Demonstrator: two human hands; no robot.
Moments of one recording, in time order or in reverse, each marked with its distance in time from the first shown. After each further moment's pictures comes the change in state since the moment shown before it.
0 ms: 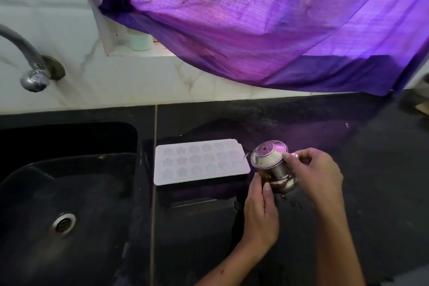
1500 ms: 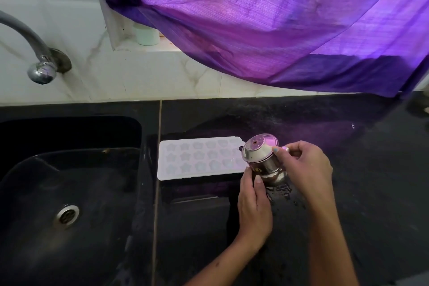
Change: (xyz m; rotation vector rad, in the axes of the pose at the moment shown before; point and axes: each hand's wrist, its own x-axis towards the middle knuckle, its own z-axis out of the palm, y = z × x) left_hand 0.007 -0.005 -0.009 -0.048 0.129 -0.150; right_hand -0.003 -0.019 0.014 0.022 -0.048 -0.073
